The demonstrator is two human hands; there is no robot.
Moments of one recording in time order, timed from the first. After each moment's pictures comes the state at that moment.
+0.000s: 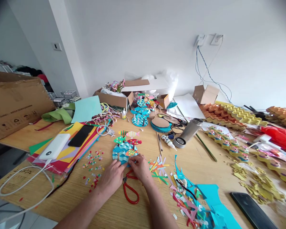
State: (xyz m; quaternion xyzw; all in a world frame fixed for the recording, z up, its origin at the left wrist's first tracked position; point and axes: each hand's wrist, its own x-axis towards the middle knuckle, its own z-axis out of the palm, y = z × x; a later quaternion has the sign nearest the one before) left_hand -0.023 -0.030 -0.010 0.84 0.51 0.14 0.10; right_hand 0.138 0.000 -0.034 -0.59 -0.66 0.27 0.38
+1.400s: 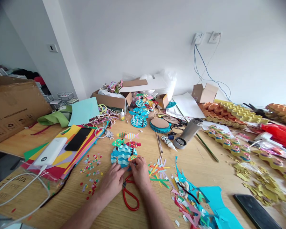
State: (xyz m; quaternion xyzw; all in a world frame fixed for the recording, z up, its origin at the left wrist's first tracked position) left_hand -0.021 -0.026 -0.022 0.82 0.52 0.17 0.15; right_hand 0.134 -0.003 -0.041 -0.60 -0.65 0.20 0.42
